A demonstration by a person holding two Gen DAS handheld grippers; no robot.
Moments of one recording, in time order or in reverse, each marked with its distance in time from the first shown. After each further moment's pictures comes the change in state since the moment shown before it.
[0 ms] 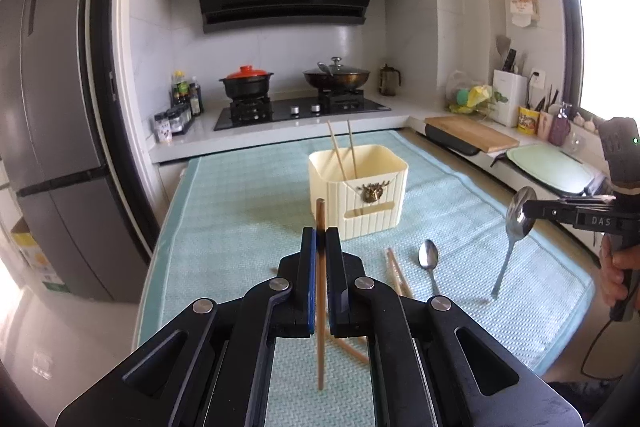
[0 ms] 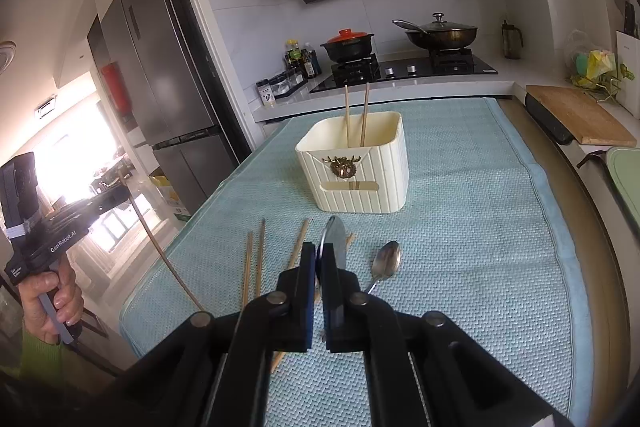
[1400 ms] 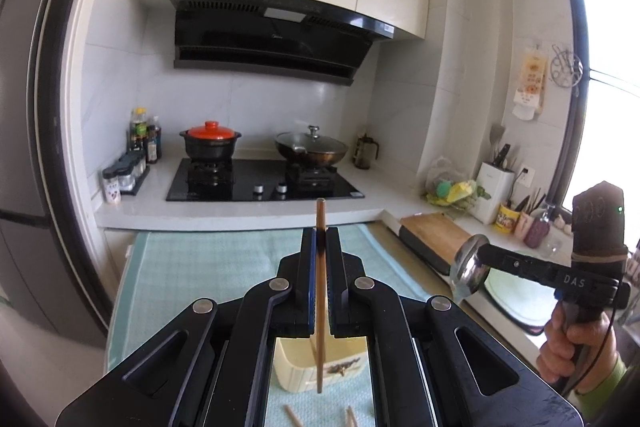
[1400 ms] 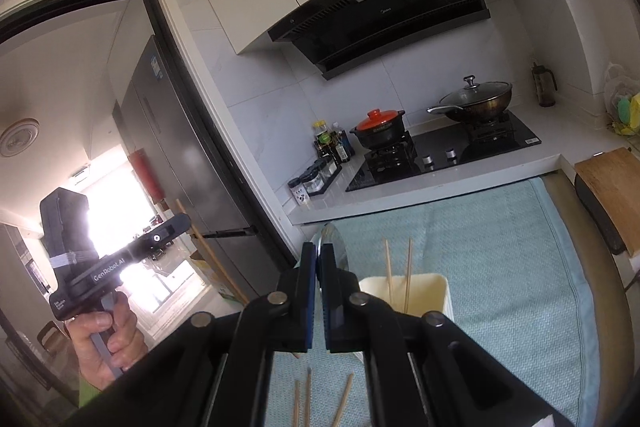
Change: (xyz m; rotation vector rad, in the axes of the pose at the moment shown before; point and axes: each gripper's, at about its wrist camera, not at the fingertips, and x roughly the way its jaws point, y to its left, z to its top) left arm 0.101 0.035 0.216 -0.147 -0.120 -0.159; right arm 0.031 -0.012 0.203 0.102 -0.218 0.181
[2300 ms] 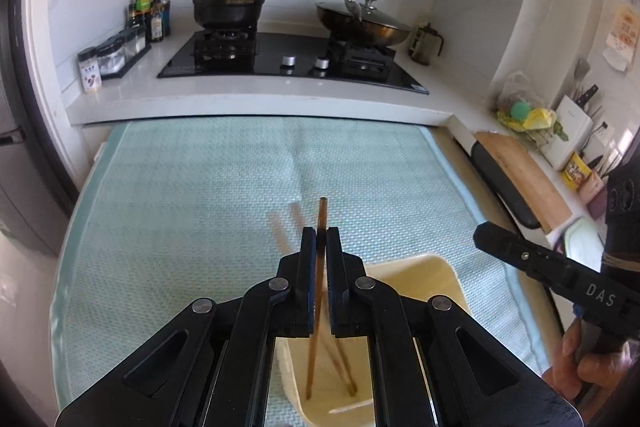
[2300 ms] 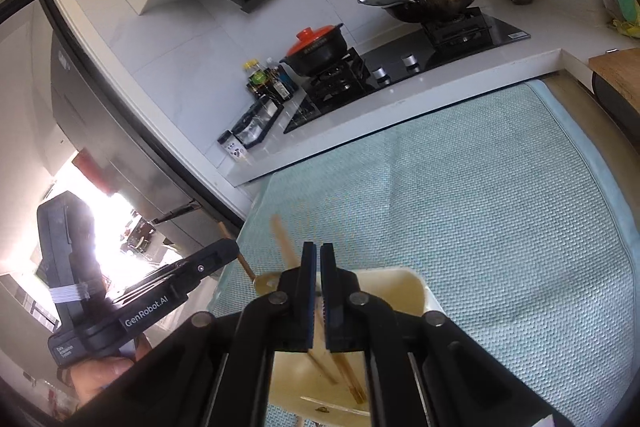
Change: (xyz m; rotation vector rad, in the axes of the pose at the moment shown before) left arm 0.239 0.040 -0.092 -0.117 0.415 0.143; right arm 0.184 -0.124 -0.029 0.205 0.229 -0.118
